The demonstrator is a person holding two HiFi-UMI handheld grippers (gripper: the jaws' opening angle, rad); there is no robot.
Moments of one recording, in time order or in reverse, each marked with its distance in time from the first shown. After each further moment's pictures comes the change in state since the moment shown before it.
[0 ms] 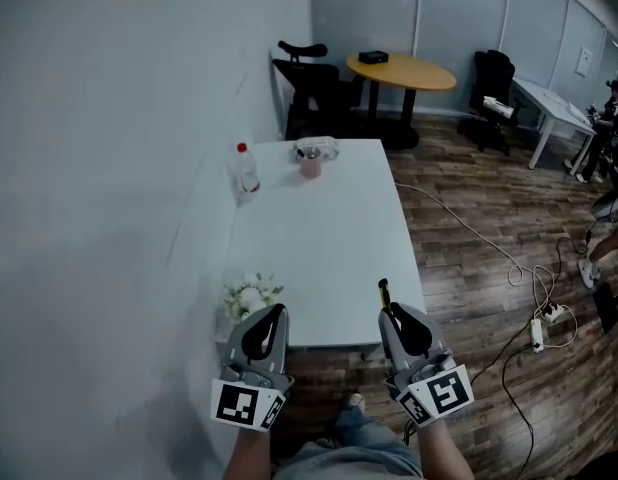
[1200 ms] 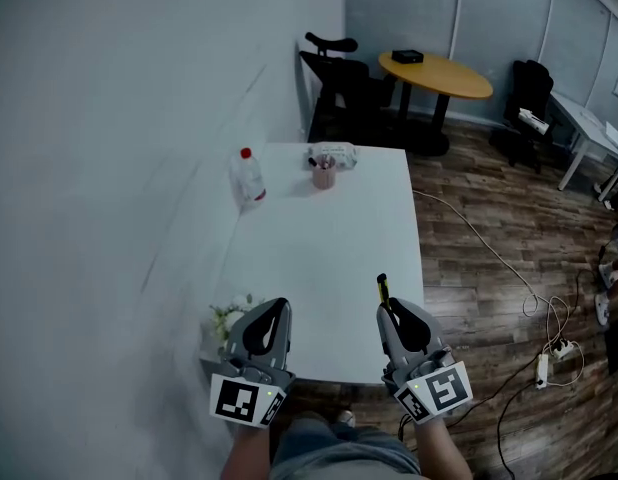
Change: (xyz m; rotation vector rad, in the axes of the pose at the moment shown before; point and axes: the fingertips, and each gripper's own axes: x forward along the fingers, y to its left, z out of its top) left arm 0.101 0.022 -0.019 0.026 0.004 0.100; right arm 0.089 -0.083 -0.016 0.041 0.008 0.124
